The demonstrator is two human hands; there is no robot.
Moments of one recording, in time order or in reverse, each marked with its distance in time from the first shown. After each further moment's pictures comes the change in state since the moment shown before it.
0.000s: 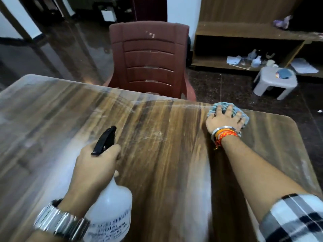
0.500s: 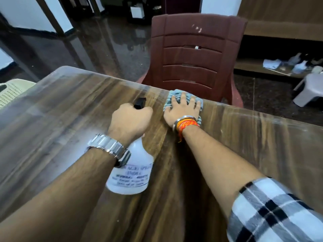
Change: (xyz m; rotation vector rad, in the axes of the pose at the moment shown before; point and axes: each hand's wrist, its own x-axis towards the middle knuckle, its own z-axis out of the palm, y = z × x) left_hand 0.155 0.014 -0.031 0.184 0.038 0.021; right_hand -0.048 -0.271 0.063 0.008 0.007 -0.511
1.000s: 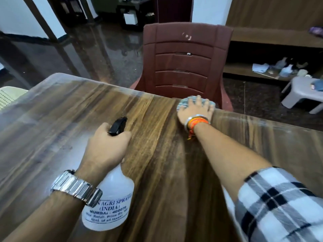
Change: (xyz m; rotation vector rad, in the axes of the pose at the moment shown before) left_hand -0.040 -0.029 -0.021 -0.002 0.030 -0.012; right_hand 0.018 0.064 -0.014 0.009 0.025 0.175
